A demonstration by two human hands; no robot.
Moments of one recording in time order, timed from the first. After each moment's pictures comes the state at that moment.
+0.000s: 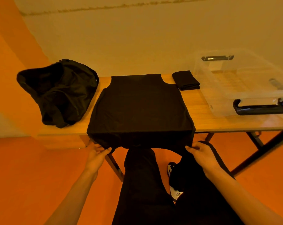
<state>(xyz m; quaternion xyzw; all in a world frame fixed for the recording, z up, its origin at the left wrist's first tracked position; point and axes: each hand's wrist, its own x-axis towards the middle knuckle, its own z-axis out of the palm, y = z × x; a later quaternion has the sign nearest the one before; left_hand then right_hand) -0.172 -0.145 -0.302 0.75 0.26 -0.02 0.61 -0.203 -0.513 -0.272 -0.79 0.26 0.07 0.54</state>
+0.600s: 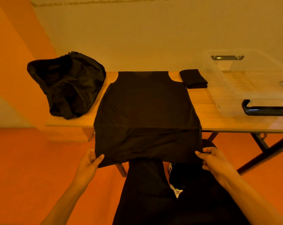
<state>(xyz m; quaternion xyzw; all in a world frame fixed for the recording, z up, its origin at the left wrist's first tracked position) -0.237 -0.113 -0.293 0.77 0.17 -0.01 0.62 -0.229 -0.517 -0.246 -0.73 0.32 0.14 0.59</state>
